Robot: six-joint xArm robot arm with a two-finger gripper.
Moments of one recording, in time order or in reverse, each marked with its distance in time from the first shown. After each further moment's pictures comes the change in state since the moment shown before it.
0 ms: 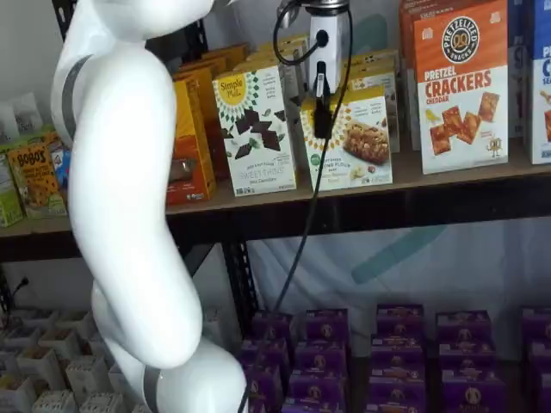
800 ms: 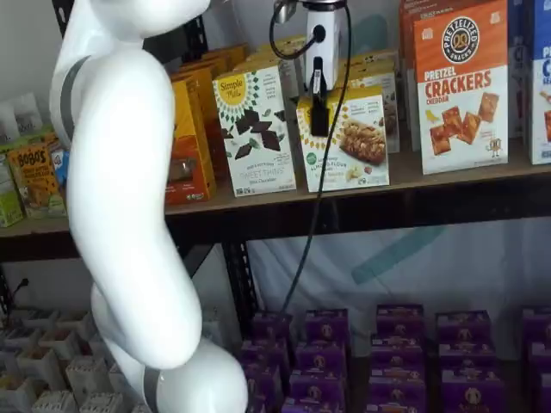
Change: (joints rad) arm -0.005 -0.009 -0.022 -0.008 0.062 0.002
